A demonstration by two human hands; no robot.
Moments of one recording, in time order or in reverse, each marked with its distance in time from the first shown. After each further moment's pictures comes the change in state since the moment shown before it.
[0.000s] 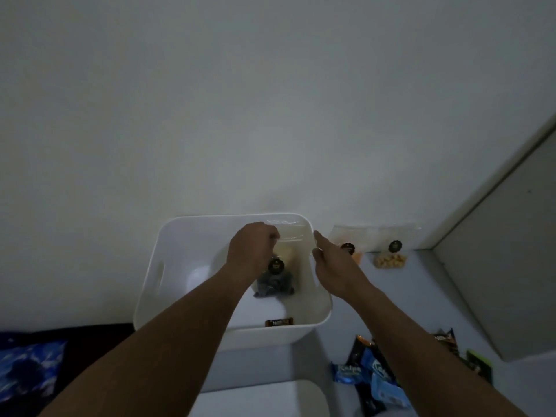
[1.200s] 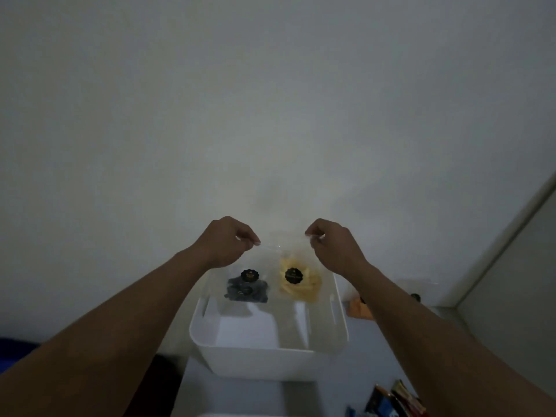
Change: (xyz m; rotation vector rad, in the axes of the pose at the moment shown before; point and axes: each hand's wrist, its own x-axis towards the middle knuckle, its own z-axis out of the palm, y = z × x) left_hand -0.048 -0.006 -0.202 -0.163 -0.044 -0.060; right_hand 0.012 -0.110 -0.072 0.006 0.251 -0.332
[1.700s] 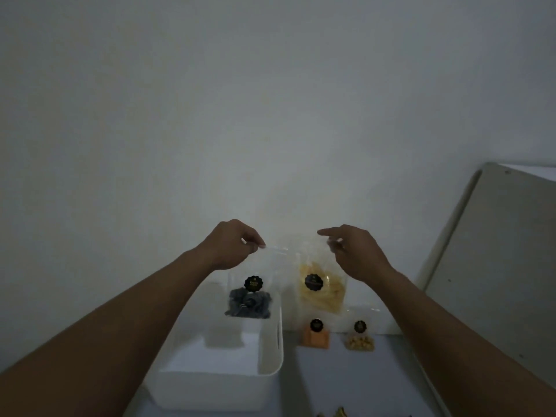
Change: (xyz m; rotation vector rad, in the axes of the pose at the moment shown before) left_hand 0.007 0.141 0.023 0.029 0.046 0.148; right_hand -0.043 0.047 -0.173 -0.140 0.092 -0.073
